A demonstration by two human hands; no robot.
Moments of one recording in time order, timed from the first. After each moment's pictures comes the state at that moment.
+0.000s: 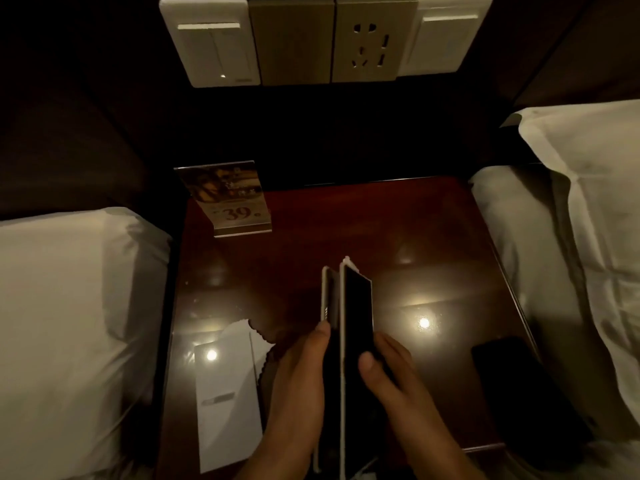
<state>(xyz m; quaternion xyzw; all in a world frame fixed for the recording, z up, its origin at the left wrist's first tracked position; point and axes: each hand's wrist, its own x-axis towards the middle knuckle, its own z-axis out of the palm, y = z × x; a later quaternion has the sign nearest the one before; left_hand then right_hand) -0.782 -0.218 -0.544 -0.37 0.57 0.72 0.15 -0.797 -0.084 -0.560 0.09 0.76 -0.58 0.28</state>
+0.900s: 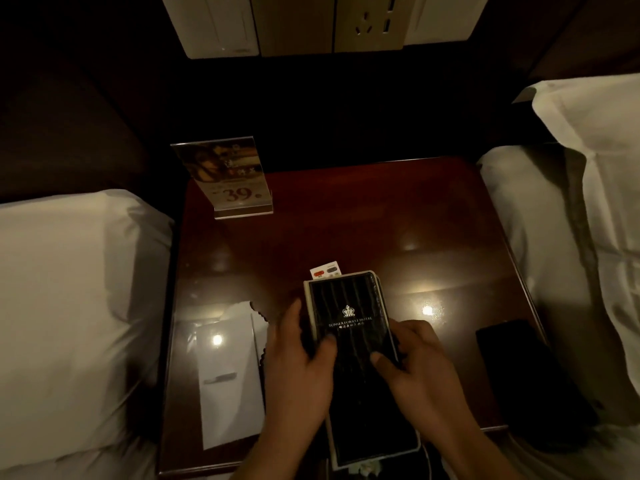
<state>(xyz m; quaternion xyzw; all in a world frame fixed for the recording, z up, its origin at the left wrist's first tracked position) -0.769 -0.219 -0.586 -0.31 0.77 0.55 0.04 -0.806 -0.057 -0.588 0.01 0.91 -0.36 0.21</state>
